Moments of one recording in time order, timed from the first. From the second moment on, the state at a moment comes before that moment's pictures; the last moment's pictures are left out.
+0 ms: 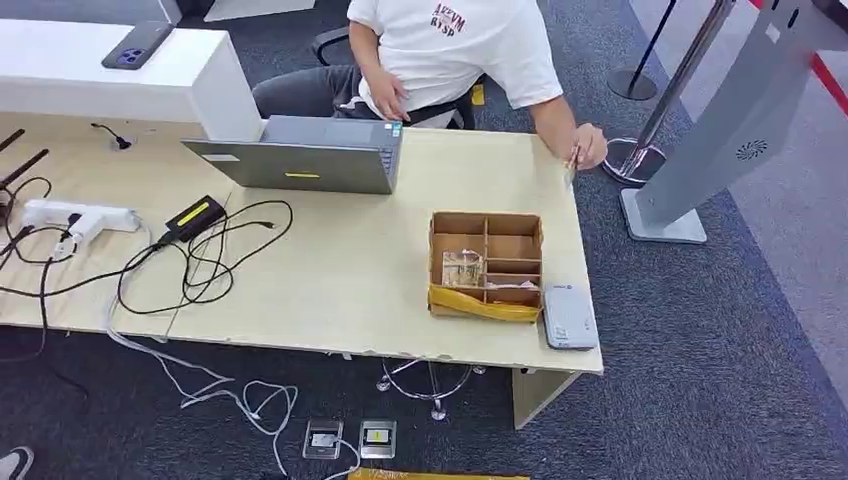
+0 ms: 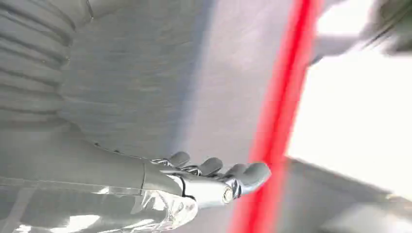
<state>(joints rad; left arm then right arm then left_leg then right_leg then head) -0.08 -0.02 -0.62 -0.26 0.30 0.66 -0.03 -0.22 -0.25 -0.87 -1.22 0.19 -0.63 -0.07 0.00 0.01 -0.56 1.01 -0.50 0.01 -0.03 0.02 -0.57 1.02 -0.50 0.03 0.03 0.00</state>
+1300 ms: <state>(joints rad) -0.09 0.03 -0.93 -0.30 0.37 0.66 -0.02 -0.70 -0.44 0.79 -1.57 1.16 -0.15 0.28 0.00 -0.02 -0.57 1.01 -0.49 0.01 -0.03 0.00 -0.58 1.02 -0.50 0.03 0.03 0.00</state>
